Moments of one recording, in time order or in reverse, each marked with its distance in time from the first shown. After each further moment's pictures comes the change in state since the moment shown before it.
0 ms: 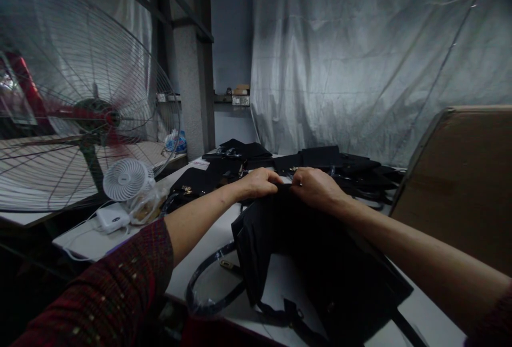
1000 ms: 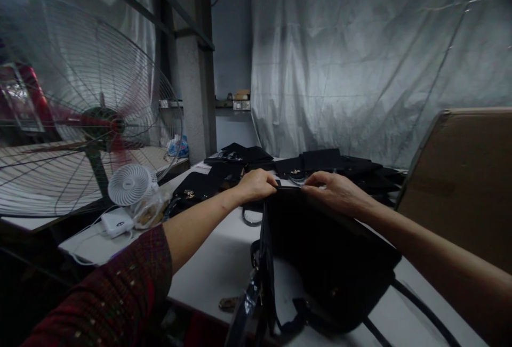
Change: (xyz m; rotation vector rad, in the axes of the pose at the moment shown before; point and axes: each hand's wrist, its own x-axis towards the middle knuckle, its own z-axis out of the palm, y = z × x) left_hand -0.013 0.024 -0.007 0.307 0.177 -0.161; right_hand -0.022 0.033 -0.004 0.430 0.010 0.112
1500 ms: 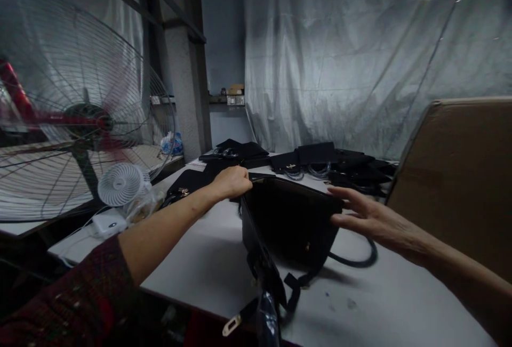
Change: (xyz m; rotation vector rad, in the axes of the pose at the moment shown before) left_hand -0.020 -0.017 -0.021 0.248 0.006 -0.182; right_hand -0.073 0.052 -0.003 0.523 -0.062 0.188
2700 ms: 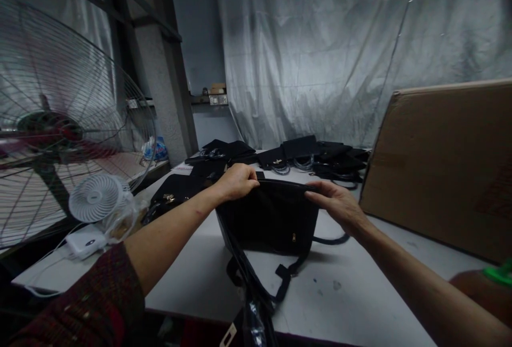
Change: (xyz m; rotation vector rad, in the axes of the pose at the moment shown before) left_hand 0.020 0.034 0.022 -0.225 0.061 0.365; right_hand 0.026 0.035 0.033 0.423 0.239 -0.062
